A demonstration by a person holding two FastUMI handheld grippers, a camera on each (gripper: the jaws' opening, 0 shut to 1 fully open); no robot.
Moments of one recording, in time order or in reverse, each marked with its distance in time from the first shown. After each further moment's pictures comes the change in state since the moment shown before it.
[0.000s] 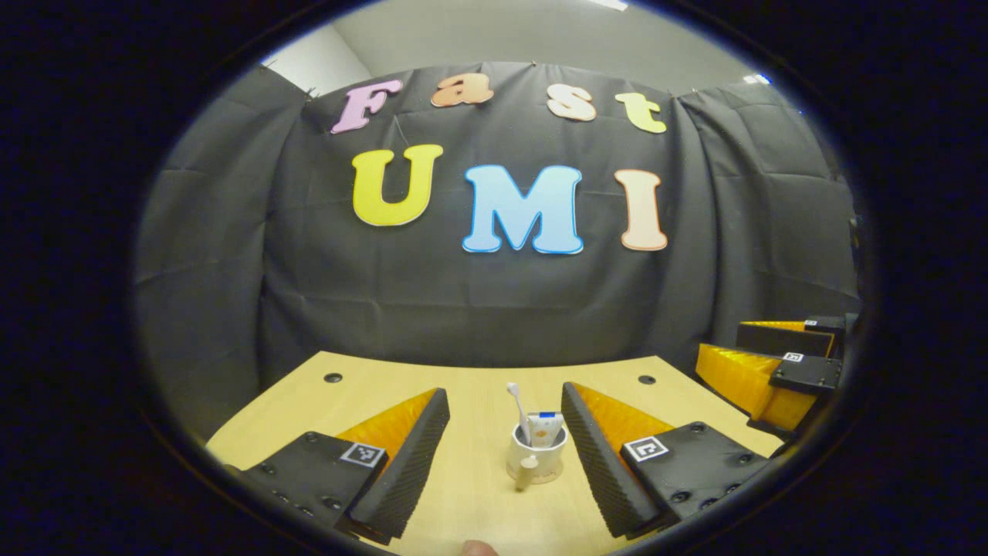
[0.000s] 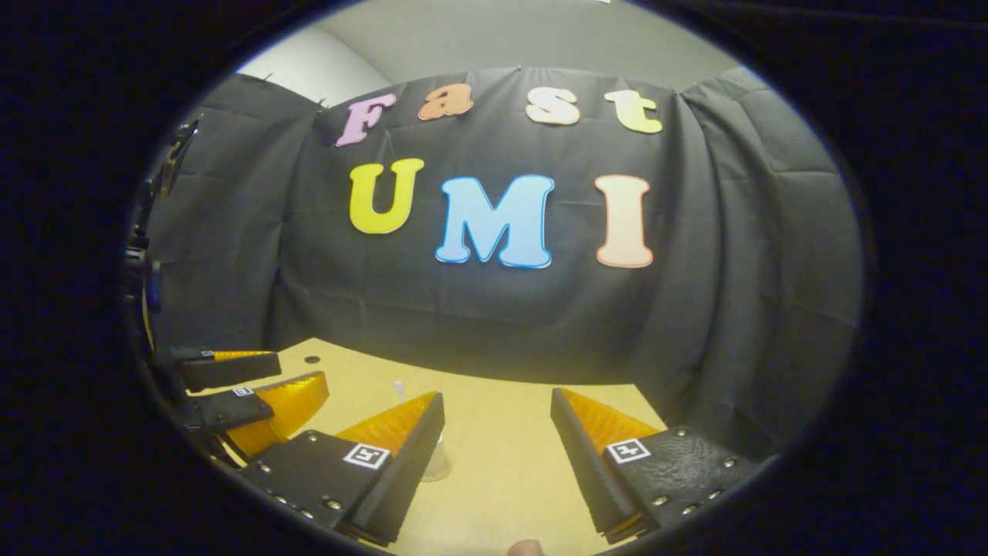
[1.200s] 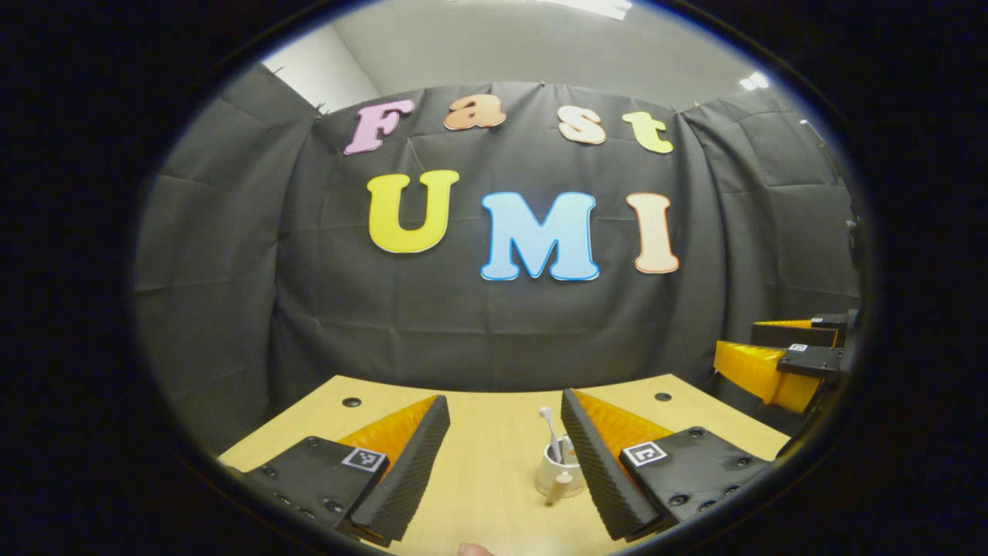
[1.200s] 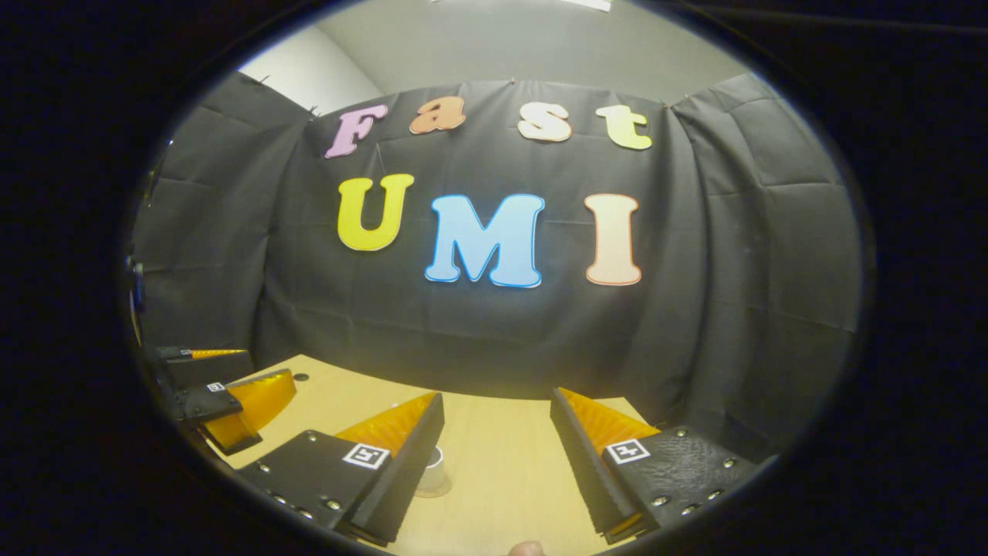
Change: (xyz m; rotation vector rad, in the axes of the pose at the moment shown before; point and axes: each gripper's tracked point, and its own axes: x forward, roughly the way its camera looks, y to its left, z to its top) left arm -0.093 -0.029 0.105 0.016 -0.089 0.019; right arm 0.004 0.009 0.019 0.037 -0.019 -0.036
